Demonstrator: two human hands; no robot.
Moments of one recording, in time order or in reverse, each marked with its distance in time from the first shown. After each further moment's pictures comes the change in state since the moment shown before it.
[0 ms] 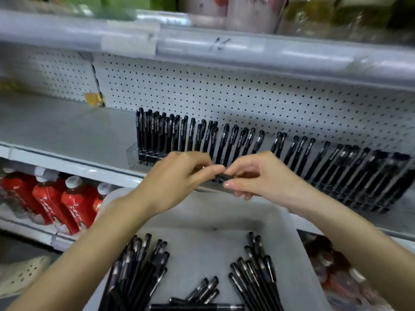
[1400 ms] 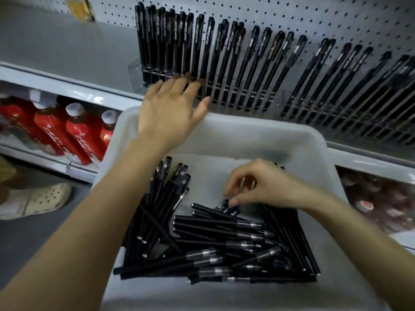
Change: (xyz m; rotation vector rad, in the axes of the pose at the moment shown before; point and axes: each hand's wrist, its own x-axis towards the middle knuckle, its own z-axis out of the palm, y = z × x) left_hand -0.019 -0.065 0.042 0.680 0.133 -0.183; right_hand -0.037 0.078 0.077 -0.238 -0.371 0.048
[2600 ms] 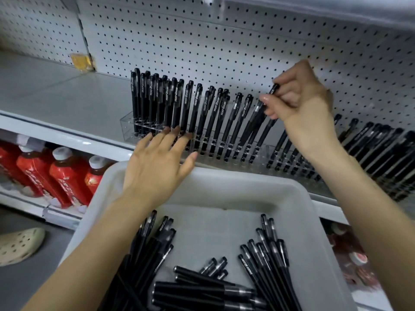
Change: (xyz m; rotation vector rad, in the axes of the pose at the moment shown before) left_hand 0.001 0.002 0.000 -0.011 0.016 -0.014; right_hand 0.036 -0.035 -0.139 -0.096 1.026 -0.181
